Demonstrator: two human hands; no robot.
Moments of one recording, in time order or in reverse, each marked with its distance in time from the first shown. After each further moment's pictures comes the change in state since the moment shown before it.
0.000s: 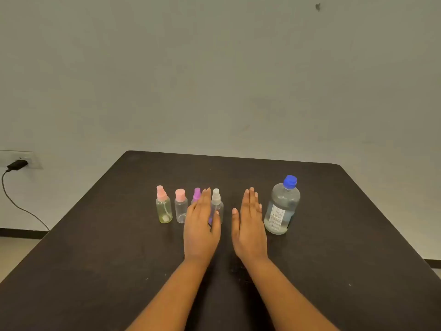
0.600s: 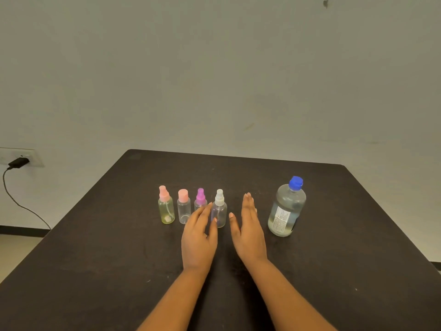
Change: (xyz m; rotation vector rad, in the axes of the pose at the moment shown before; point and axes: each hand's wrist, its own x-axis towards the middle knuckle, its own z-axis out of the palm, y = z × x) left_hand -0.012 -0.014 0.001 -0.121 0.063 -0.145; right_hand 0.002 -0.004 0.005 0.201 -0.116 0.081
